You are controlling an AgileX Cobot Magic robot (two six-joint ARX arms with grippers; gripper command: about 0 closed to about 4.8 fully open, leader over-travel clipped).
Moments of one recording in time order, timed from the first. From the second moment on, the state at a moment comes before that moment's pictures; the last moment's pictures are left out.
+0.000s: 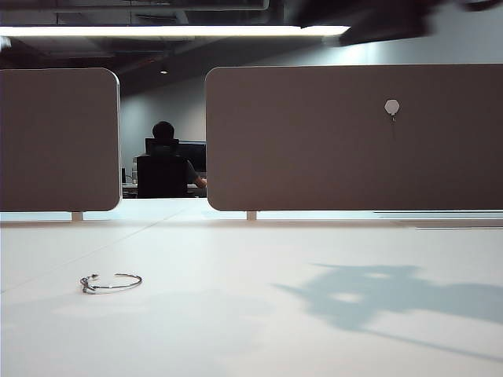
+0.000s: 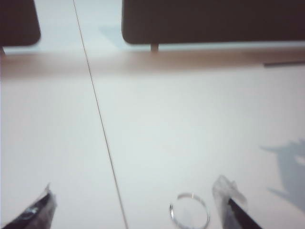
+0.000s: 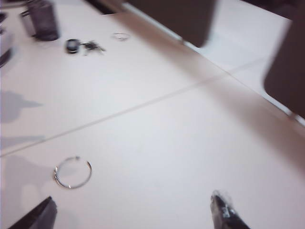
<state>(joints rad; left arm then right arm) -0.04 0.33 0.43 -0.37 0.34 0.00 0.58 1.02 0.76 0.00 -0.31 -0.25</state>
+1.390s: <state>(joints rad) -0.40 0.52 0.50 -0.63 0.02 0.10 0.89 1.92 1.16 -0.03 -0.31 -0.57</state>
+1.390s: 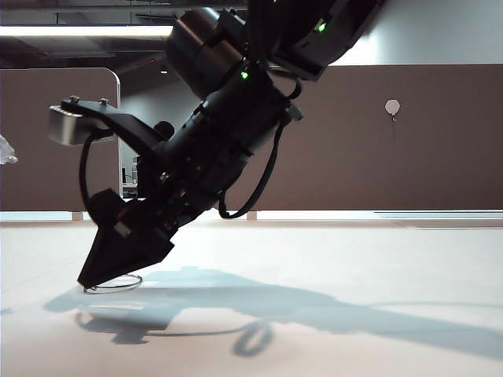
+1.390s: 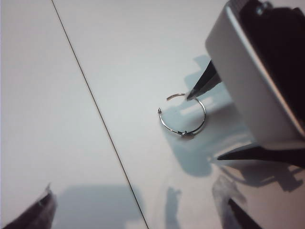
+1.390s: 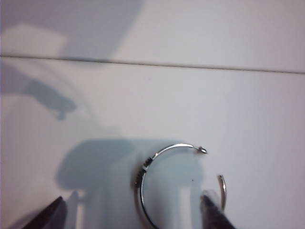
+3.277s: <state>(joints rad) -0.40 0.52 0.50 -0.62 -0.12 0.12 0.84 2.02 1.35 -0.12 -0.28 -0.27</state>
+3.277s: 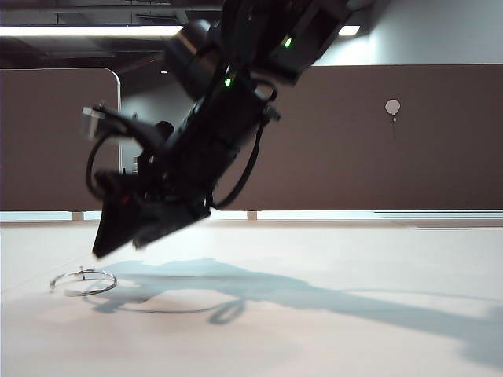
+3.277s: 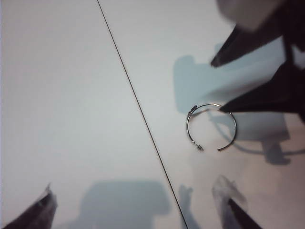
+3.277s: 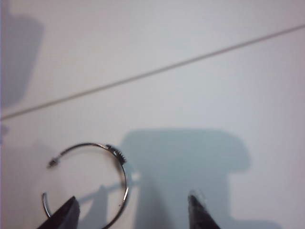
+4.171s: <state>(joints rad) -0.40 0.53 0.50 -0.44 -0.11 0.14 0.76 1.83 1.35 0.01 -0.16 -0.18</state>
